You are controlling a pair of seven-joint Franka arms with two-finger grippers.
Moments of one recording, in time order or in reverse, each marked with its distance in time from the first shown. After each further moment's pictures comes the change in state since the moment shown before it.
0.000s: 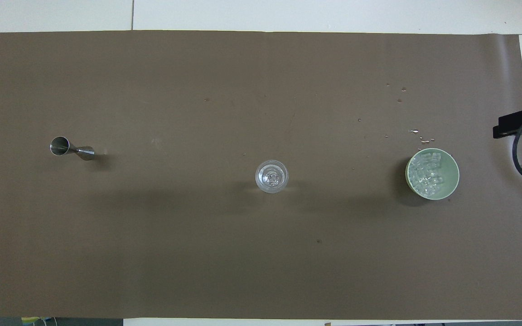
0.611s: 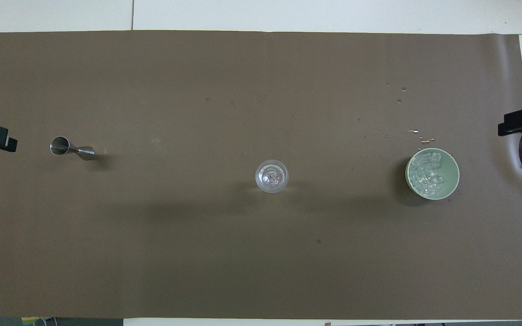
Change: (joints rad) left arm -0.008 -0.090 -0.055 -0.105 0.015 0.000 0.000; right arm -0.009 -0.007 0.003 0.015 0.000 -0.004 0.000
